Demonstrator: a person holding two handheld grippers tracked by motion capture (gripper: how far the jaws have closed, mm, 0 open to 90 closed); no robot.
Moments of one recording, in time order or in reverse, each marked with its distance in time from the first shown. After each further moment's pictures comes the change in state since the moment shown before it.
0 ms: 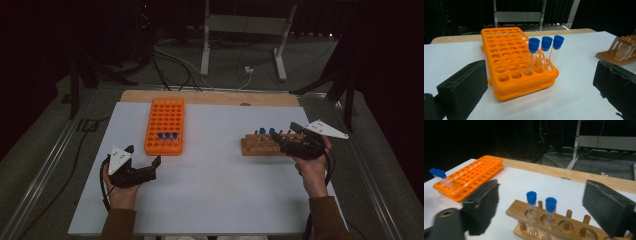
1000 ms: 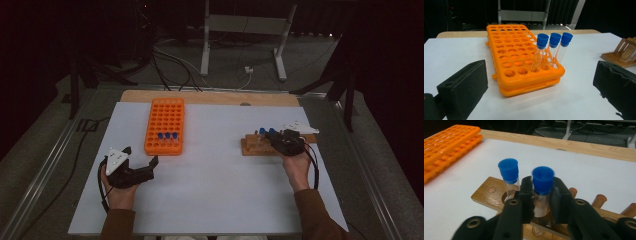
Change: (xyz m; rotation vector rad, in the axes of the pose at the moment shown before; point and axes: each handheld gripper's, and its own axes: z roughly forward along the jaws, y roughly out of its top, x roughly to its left) left arm 0.007 -0.005 0.000 0.002 0.019 -0.033; right arm -0.008 -0.034 0.060 0.177 -0.083 0.012
